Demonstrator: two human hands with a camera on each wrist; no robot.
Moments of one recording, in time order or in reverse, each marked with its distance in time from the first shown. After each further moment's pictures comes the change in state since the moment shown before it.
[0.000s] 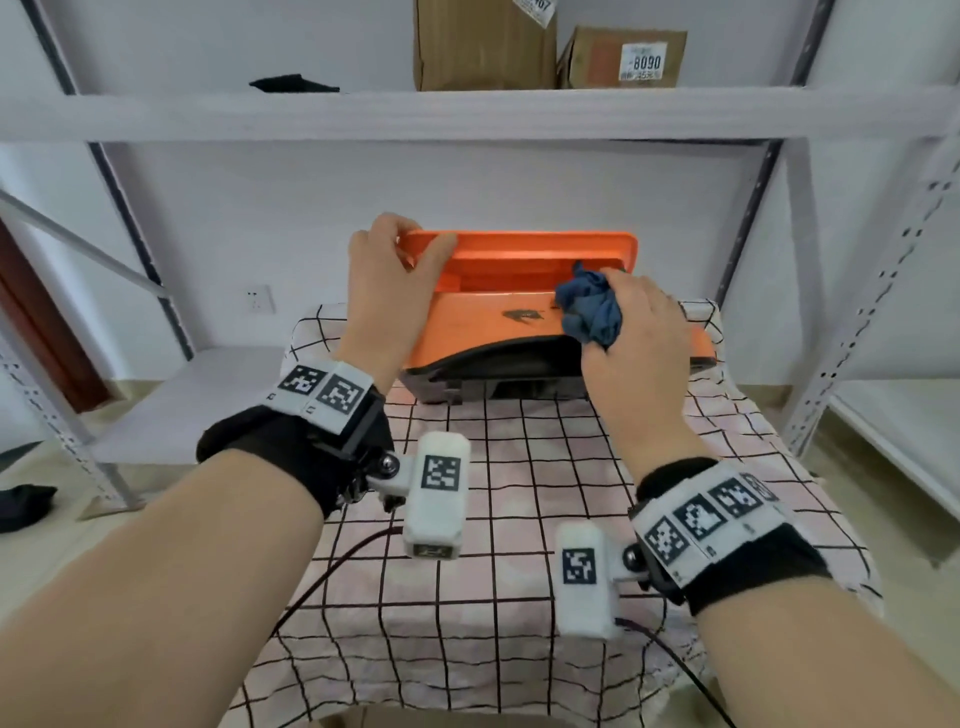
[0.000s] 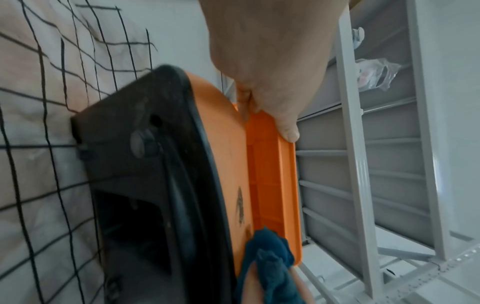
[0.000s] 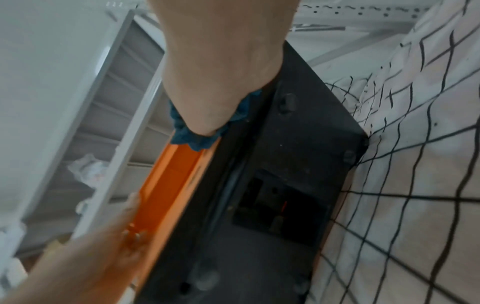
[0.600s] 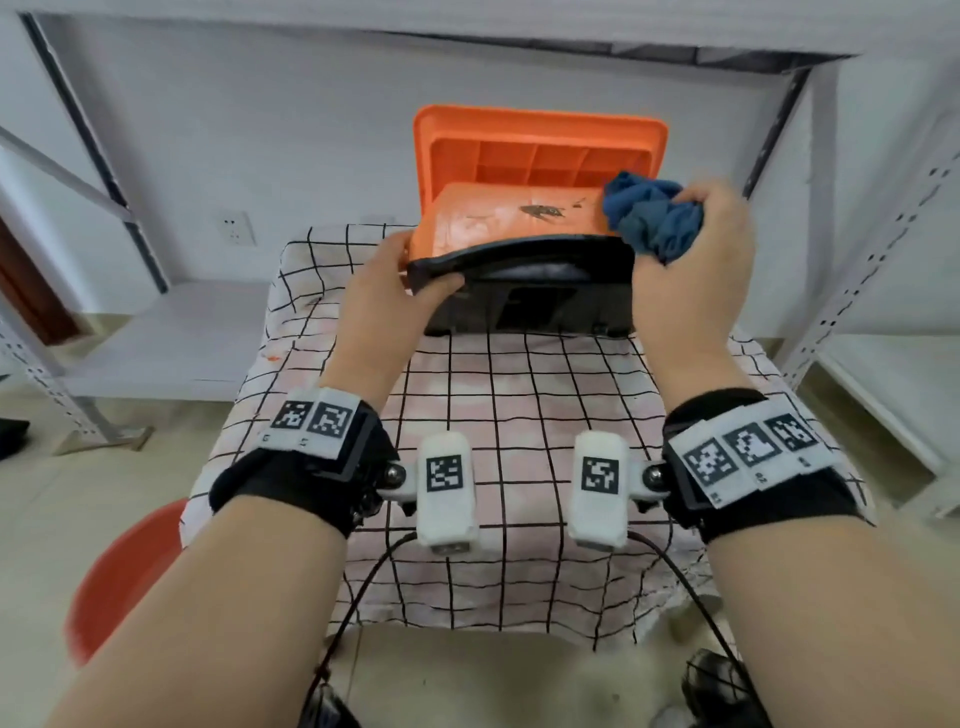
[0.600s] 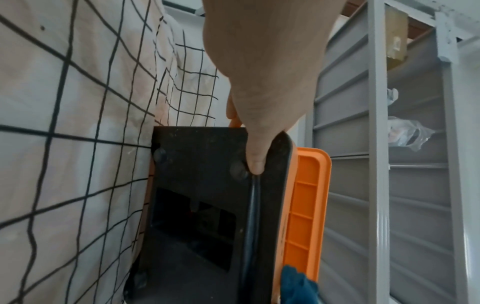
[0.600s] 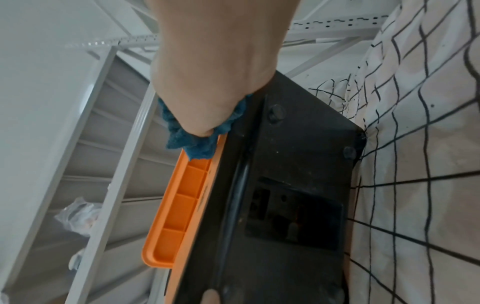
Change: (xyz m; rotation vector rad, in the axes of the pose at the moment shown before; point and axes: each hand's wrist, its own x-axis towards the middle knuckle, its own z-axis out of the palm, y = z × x) left_hand -0.060 -0.056 -0.005 0.001 -0.168 -0.078; right_hand -0.002 0.001 -0.006 0.129 0.217 0.140
